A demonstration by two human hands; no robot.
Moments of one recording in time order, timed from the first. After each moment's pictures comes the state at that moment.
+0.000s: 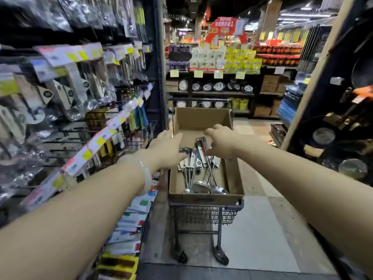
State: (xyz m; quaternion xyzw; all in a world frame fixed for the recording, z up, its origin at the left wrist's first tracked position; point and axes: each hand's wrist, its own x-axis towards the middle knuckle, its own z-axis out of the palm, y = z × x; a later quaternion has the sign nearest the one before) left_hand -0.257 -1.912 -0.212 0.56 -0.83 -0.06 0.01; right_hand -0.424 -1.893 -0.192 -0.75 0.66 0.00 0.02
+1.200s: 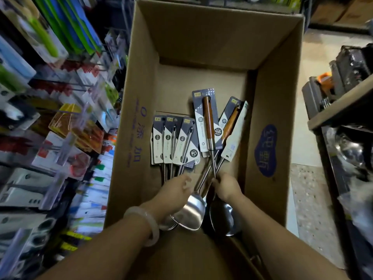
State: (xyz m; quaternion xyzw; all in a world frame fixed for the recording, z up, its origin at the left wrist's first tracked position) left_hand -0.417 -2.227 -0.547 0.62 -0.60 -0.50 0.01; right_hand -0.580 -2.233 -0.601 -0.50 0.77 -0.01 0.39
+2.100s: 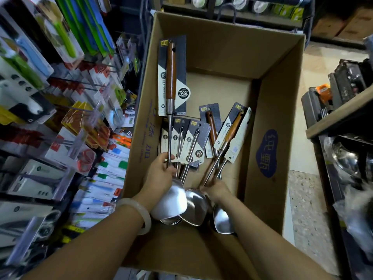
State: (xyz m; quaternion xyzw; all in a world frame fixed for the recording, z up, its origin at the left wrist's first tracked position) left_hand -0.381 -2.239 -0.521 0.69 -0.45 -0.51 0.26; right_hand -0.544 -2.223 -0.586 -0.39 0.75 -0.07 0.52
